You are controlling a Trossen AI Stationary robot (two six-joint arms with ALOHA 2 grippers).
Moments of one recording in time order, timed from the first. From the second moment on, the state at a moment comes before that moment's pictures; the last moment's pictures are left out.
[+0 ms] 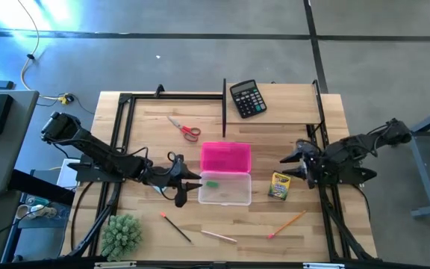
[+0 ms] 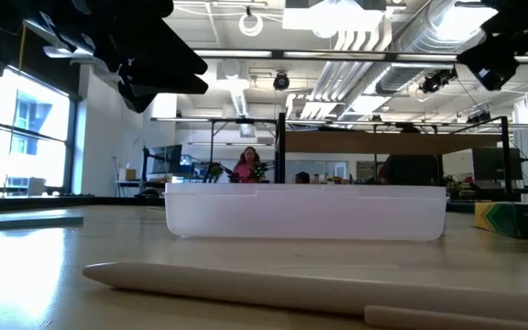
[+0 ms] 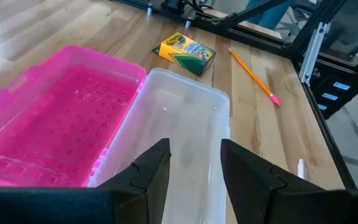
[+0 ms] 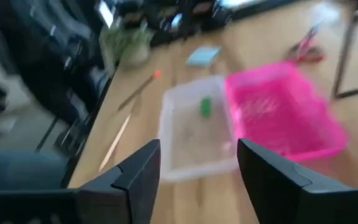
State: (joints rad) left arm -0.27 1.36 0.58 0.30 -0.39 -0.47; right arm 0.40 0.38 0.45 -0.44 0.22 0.44
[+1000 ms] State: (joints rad) left arm -0.27 1.36 0.58 0.35 -0.39 -0.55; right arm 0.83 1.22 0.67 -0.43 0.17 0.50
